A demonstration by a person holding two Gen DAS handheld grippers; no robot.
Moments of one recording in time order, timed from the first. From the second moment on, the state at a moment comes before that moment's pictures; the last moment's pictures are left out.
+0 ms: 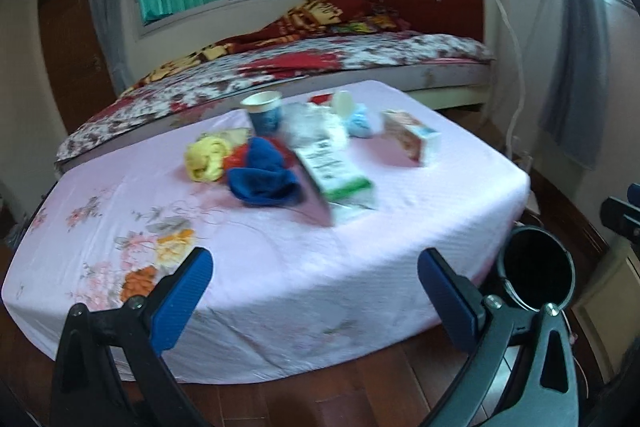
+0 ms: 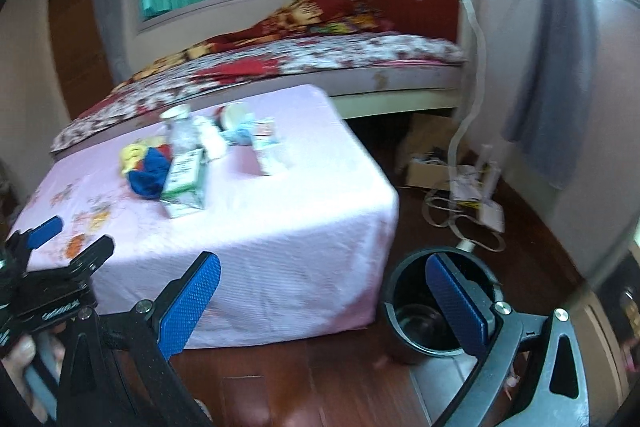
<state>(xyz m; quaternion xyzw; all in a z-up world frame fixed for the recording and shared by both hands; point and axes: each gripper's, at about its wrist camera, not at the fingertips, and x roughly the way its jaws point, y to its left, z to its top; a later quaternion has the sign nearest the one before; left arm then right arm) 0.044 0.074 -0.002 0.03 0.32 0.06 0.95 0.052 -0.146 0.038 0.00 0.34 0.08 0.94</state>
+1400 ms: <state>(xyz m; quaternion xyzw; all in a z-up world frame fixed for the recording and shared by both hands) 0.195 0.186 -0.062 -0.06 0.36 0.07 0.93 0.264 0.038 -0.059 -0.06 0.41 0.26 0.87</state>
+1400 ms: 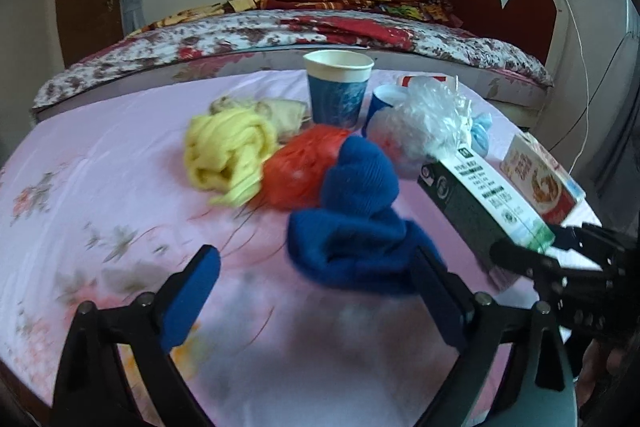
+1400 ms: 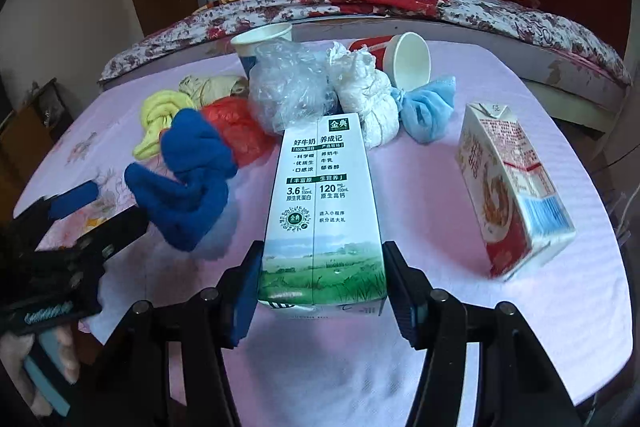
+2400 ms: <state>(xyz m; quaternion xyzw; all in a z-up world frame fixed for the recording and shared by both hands) 0.156 0.136 -0.021 -0.07 0.33 -0.03 0.94 0.181 -0.037 0.004 -0.08 0.35 0.24 0.90</state>
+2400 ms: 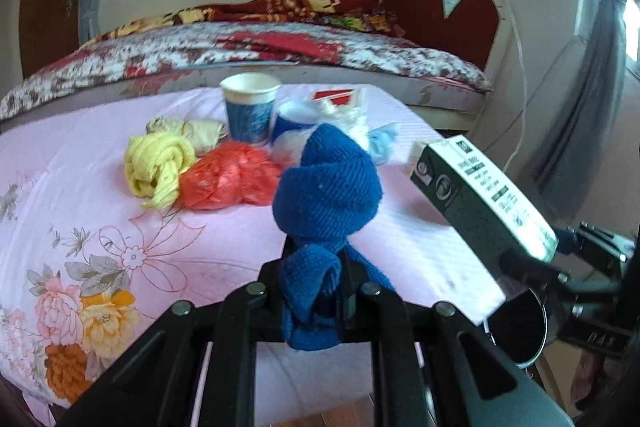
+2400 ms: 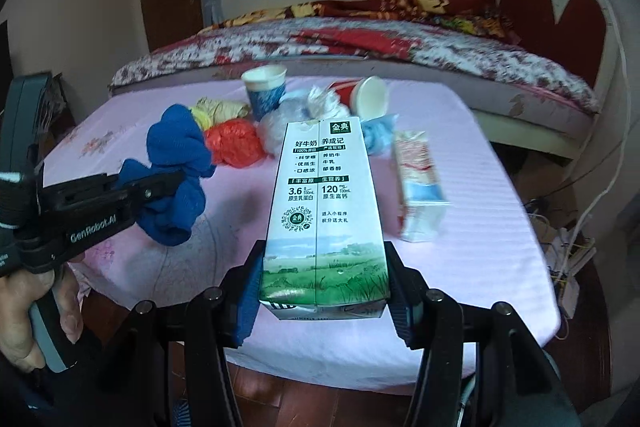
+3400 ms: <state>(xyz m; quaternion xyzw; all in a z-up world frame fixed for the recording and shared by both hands) 0.131 -0.061 -0.004 0.02 0.33 -0.19 0.93 0.116 -0.257 0.023 0.01 0.34 0.08 0.94</state>
